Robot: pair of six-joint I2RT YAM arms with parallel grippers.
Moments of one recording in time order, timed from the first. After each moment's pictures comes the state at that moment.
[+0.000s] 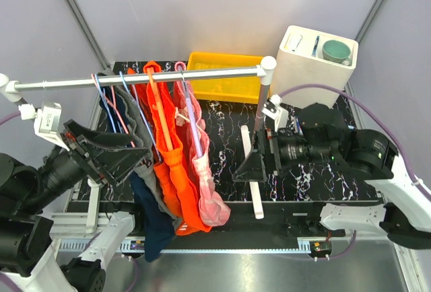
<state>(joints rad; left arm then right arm) -0.11 0.74 1.88 -1.15 0.68 -0.55 1.03 1.03 1.56 -1.08 -0.35 0.88</state>
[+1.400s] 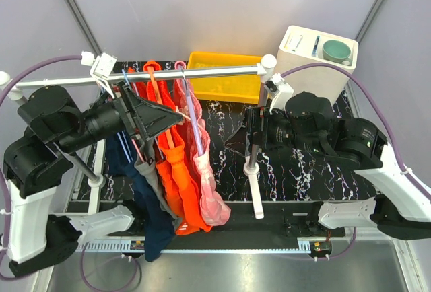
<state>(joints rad) -0.67 1.02 1.89 -0.95 0.35 -0.67 1.09 1.18 1.77 -1.07 0.08 0.78</state>
